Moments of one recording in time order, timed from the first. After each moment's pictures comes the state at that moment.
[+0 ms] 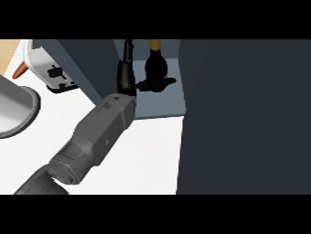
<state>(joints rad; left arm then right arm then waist) -1.07 0.00 -0.42 -0.23 0.79 0.54 -0.80 0.03 -0.11 -0.17 -2.32 -0.47 0.38 0.33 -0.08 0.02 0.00</state>
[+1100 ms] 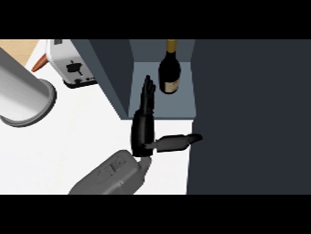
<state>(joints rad) -0.54 0.05 -0.76 -1.11 0.78 0.79 -0.71 0.10 -0.11 -0.21 -2.34 -0.45 0.34 0.33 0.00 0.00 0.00</state>
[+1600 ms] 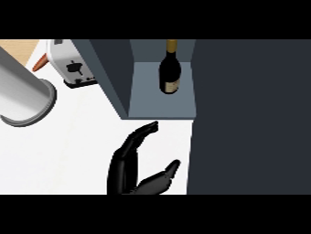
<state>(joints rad) -0.22 0.20 -0.88 -1.52 0.65 0.83 -0.66 0.12 -0.15 -0.28 -2.34 -0.46 0.37 0.33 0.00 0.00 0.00</state>
